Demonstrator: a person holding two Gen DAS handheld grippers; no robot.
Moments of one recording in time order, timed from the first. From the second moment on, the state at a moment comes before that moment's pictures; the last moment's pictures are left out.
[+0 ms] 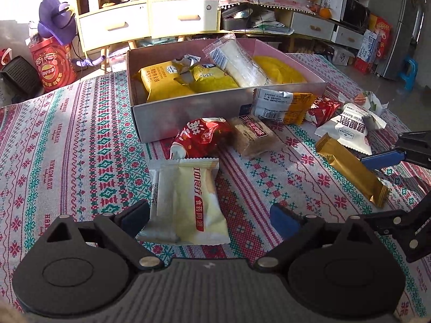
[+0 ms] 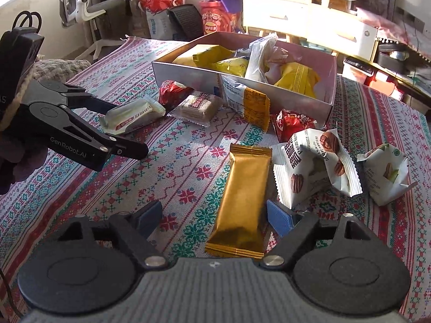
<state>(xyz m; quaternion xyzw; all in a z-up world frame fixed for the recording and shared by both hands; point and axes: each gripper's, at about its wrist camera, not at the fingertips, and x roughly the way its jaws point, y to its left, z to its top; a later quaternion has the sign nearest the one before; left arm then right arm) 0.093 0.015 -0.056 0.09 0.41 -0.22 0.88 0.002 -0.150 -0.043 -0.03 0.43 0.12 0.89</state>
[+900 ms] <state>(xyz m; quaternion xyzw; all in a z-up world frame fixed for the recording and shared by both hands) 0.102 0.009 -0.050 0.09 0.41 -0.18 0.89 0.018 -0.154 -0.038 -0.01 0.43 0.08 0.90</state>
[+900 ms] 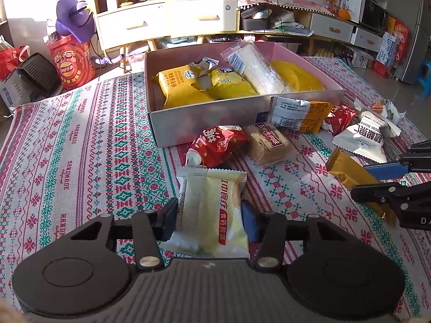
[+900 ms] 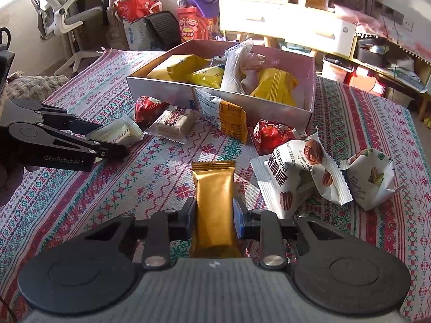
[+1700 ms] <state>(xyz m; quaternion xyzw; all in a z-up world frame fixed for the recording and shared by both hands) 0.099 0.009 -0.034 0.08 0.41 -0.18 0.89 0.018 -0.151 -0.024 0.00 0.42 0.09 0.91</state>
